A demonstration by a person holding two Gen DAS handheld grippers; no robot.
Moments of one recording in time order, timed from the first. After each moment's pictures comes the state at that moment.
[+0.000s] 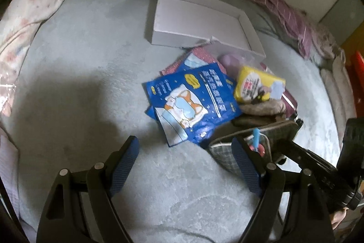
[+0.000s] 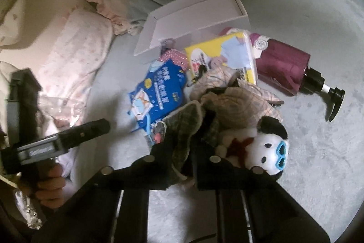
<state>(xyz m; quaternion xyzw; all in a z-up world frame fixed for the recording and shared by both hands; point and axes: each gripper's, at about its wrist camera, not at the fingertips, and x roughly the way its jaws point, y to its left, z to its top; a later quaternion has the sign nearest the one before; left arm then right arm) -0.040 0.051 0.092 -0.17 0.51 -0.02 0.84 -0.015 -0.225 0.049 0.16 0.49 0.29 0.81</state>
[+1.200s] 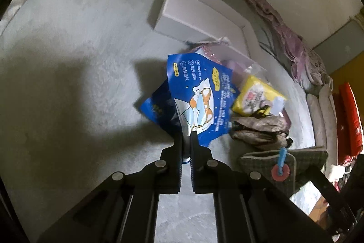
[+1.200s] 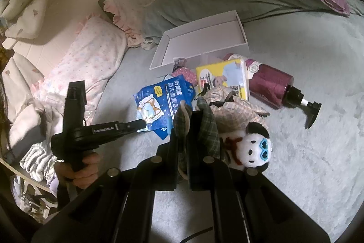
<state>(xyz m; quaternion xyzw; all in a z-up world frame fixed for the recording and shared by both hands) -0.034 0.064 0.055 -0.27 0.48 -0.04 0.83 -0.044 -0.245 0.079 0.14 0.43 0.30 0.84</state>
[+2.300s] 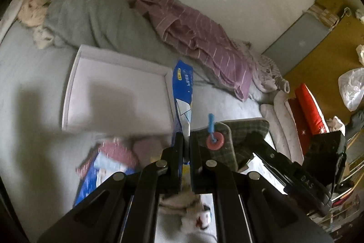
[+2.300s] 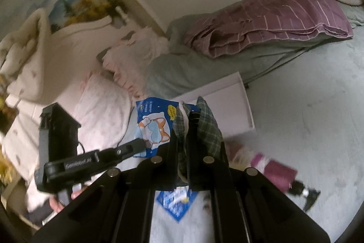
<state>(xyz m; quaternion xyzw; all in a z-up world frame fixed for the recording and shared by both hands) 0.084 0.025 0.179 -0.25 0.40 -0.18 0.86 0.082 -0.256 0.146 0.25 0.34 0.28 0.86</state>
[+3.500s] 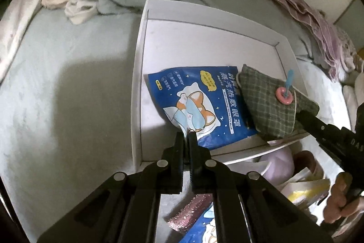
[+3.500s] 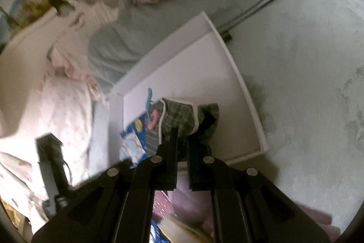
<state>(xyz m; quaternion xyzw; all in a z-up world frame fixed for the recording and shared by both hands) 0.162 0.085 0.052 -0.13 0.53 0.00 0.84 0.210 -0.205 0.021 0.28 0.50 0.23 0.79</state>
